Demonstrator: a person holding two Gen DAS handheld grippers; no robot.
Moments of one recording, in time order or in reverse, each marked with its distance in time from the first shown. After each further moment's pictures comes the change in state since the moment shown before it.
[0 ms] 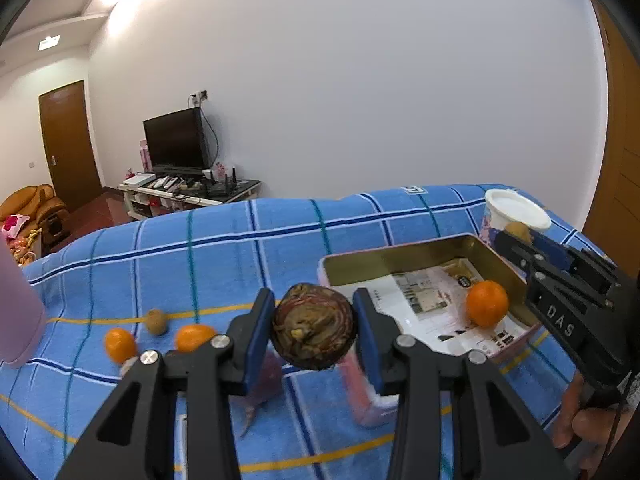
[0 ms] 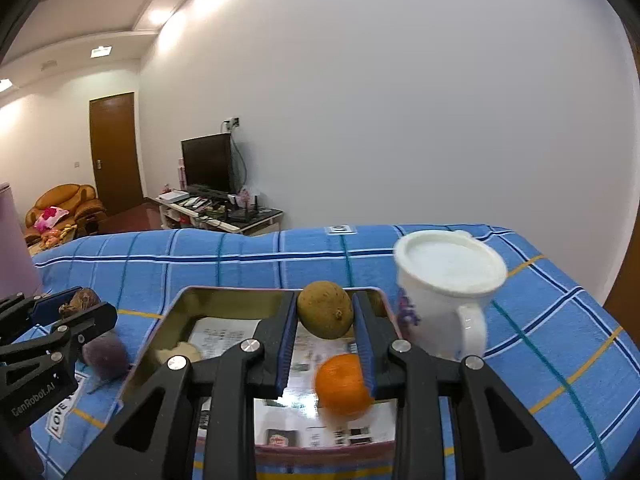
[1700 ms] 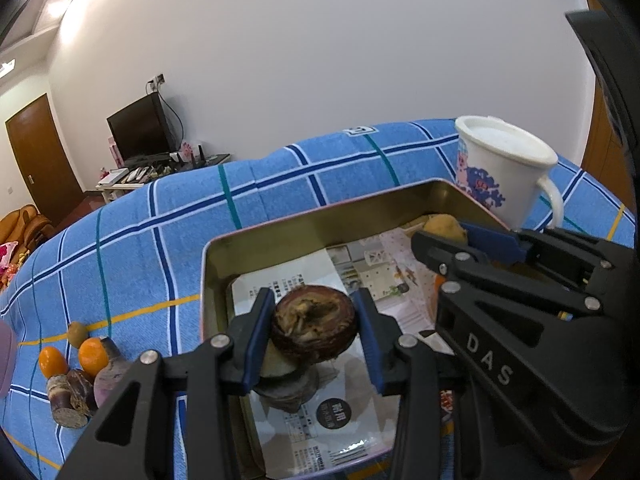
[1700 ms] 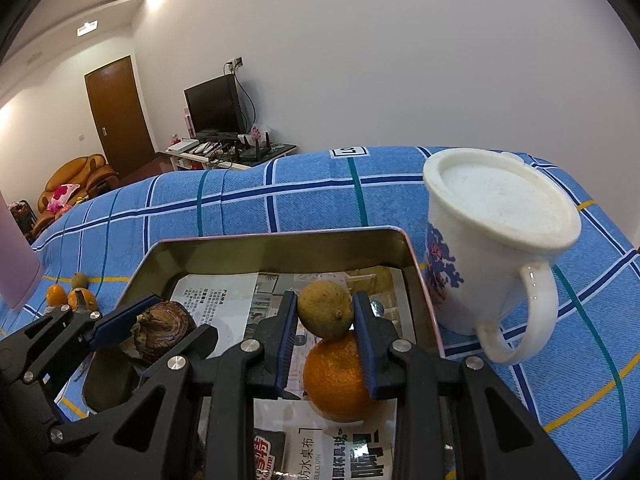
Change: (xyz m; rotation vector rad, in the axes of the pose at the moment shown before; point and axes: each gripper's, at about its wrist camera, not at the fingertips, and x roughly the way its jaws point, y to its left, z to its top) left arm 0.072 -0.082 0.002 0.139 0.150 -0.016; right arm 0.079 -0.008 -0.009 0.041 0.265 0.096
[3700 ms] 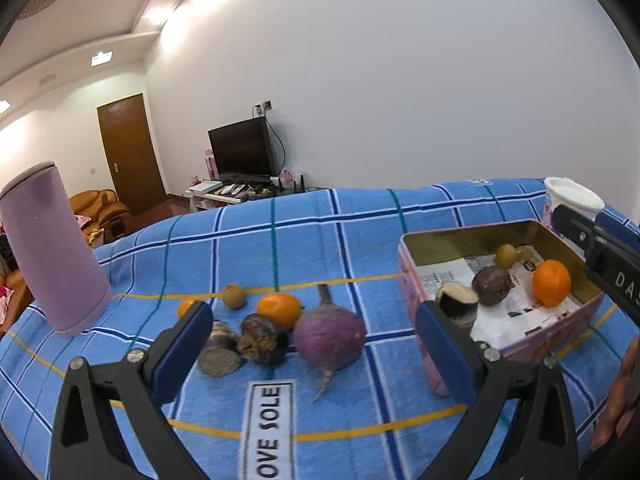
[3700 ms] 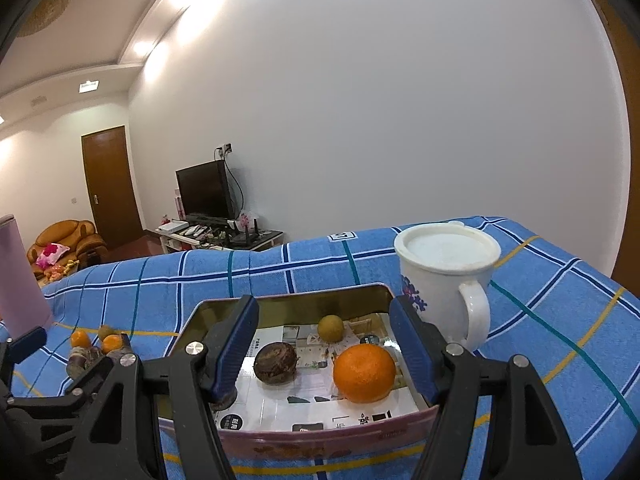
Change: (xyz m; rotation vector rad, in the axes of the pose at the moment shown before) left arm -0.082 0.095 -0.065 -0.165 -0.184 0.283; right arm -0.091 0.024 -0.034 0.052 -0.343 -0.079
